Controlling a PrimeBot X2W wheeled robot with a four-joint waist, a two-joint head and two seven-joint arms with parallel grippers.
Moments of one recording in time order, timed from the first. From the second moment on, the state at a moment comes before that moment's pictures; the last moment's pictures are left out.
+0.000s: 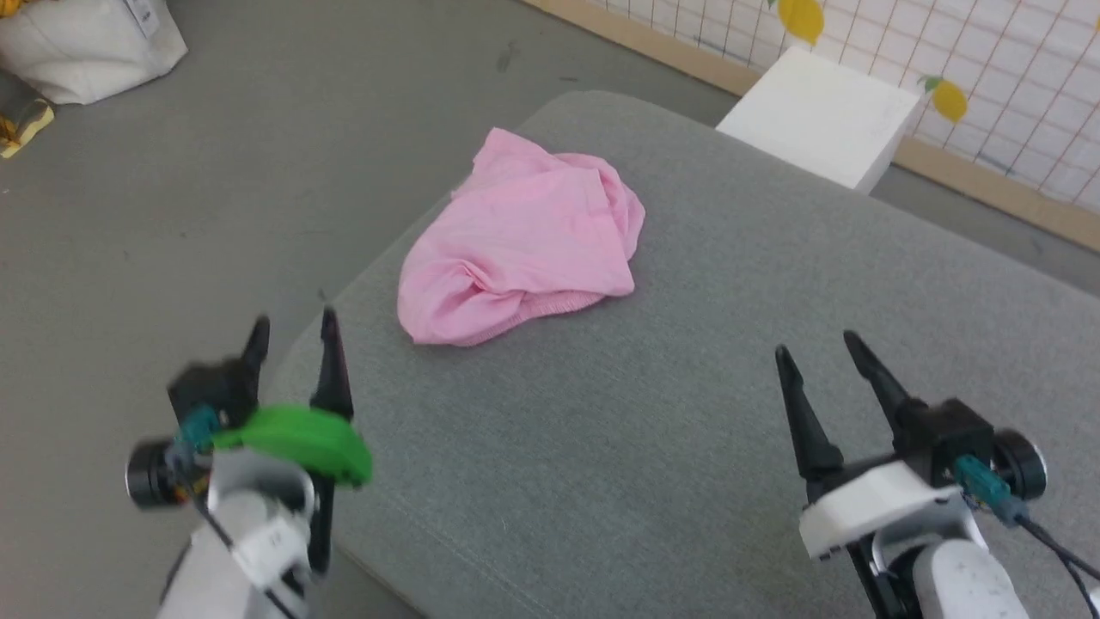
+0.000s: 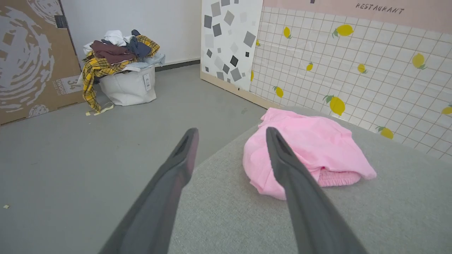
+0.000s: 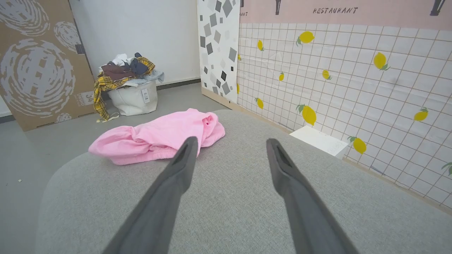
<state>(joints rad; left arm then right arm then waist) -0.23 0.18 -0.14 0.24 -0.34 0.12 -0.17 -0.08 -0.05 0.06 0.10 0.03 0.13 -0.13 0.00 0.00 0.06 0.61</state>
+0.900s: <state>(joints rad) -0.74 0.43 0.05 0.48 -0.73 0.11 0.69 -0.35 -0.06 0.12 0.05 -0.04 0.13 -0.14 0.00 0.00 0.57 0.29</state>
